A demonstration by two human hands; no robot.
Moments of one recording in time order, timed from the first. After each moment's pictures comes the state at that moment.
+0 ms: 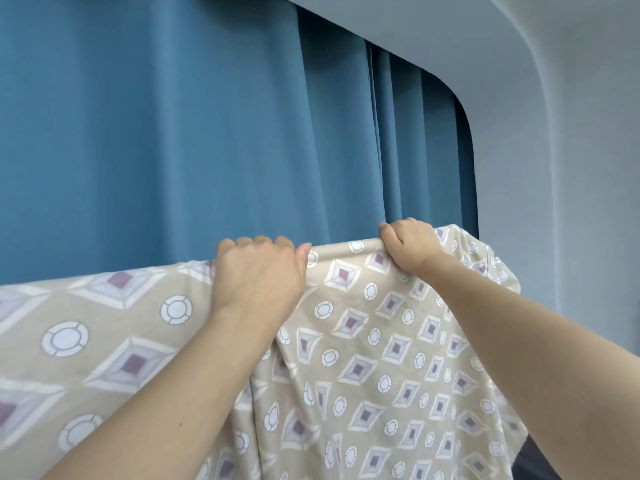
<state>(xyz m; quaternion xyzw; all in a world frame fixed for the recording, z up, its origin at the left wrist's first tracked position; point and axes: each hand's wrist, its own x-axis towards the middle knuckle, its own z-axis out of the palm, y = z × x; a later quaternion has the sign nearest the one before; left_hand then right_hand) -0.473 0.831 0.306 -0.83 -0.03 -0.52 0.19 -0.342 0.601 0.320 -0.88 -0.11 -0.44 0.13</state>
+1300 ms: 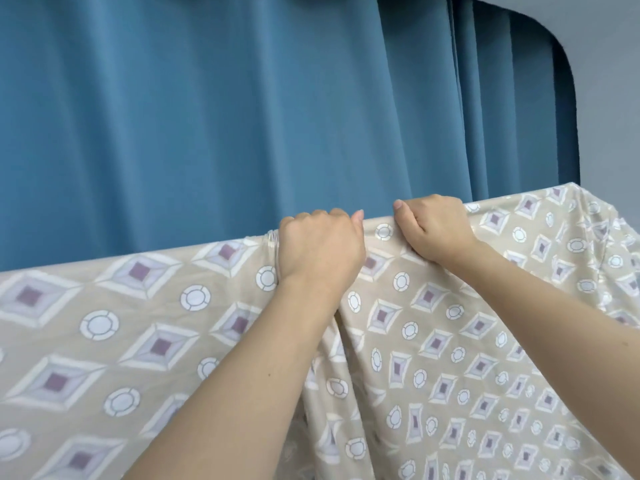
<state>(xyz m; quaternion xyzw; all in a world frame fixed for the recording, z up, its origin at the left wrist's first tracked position) -0.521 0.904 0.309 -0.85 -0.03 -0.50 0.15 -0.423 0.742 0.305 -0.80 -0.23 -0.54 0.12</state>
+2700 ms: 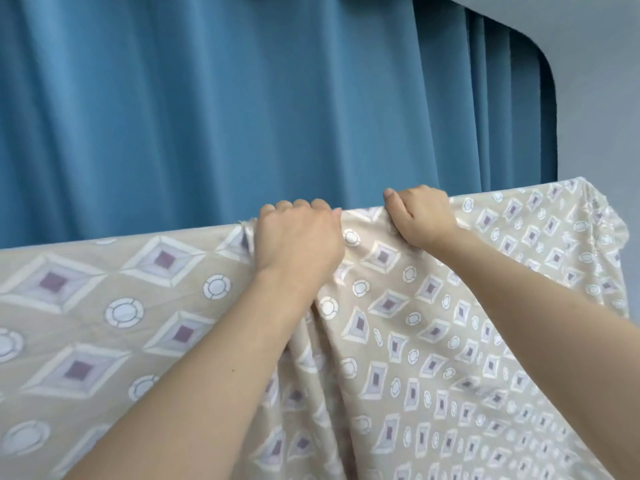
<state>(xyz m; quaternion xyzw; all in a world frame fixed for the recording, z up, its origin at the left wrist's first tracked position) -0.641 1.097 0.311 -0.86 -0.01 -0.48 0.17 -0.531 0.914 0.314 -0.84 -0.17 -0.50 0.11</state>
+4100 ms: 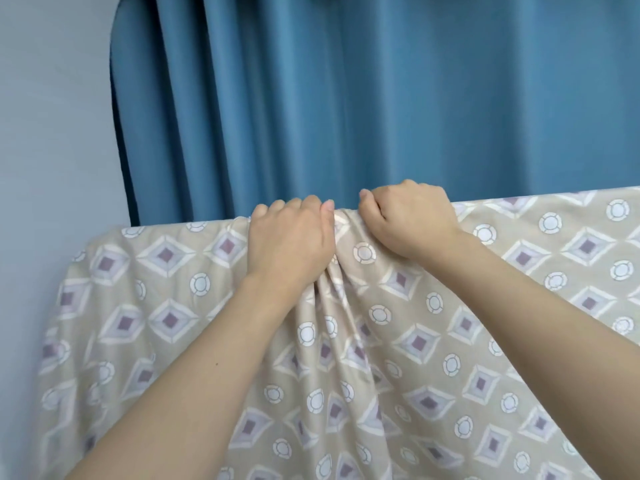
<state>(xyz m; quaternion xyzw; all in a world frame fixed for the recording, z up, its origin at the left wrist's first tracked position) -0.765 1.295 0.310 -0.82 -0.13 -0.52 0.17 -0.676 1.156 0.328 -0.78 -0.34 -0.50 0.15</state>
